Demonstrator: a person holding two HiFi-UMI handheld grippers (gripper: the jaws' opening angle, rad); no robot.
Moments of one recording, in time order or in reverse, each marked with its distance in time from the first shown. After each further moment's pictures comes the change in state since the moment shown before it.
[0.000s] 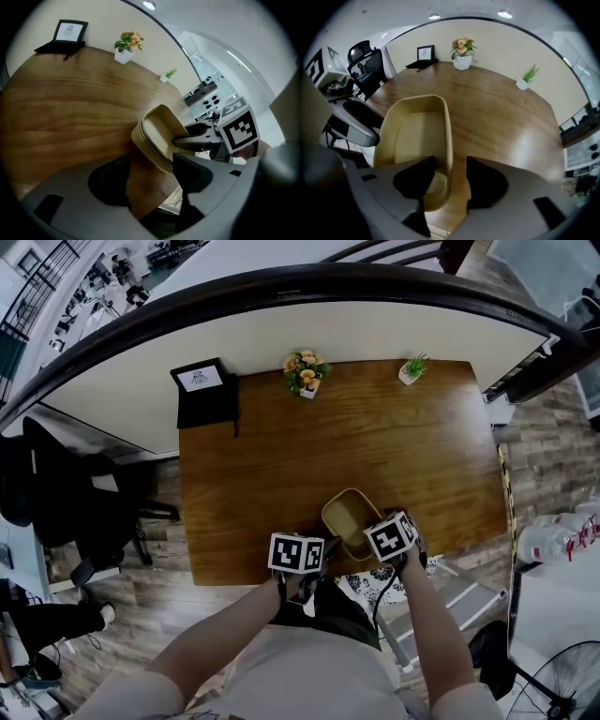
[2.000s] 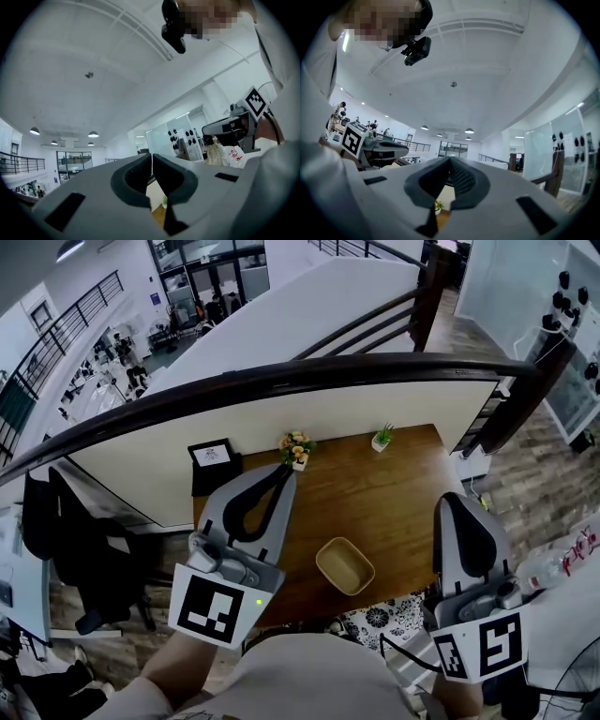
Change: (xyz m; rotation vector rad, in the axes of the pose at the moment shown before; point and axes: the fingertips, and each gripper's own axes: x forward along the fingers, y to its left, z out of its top) left arm -0.409 -0.257 0.211 0.987 -1.133 0.091; right arm -0.547 0.024 0.122 0.038 -1.360 -0.366
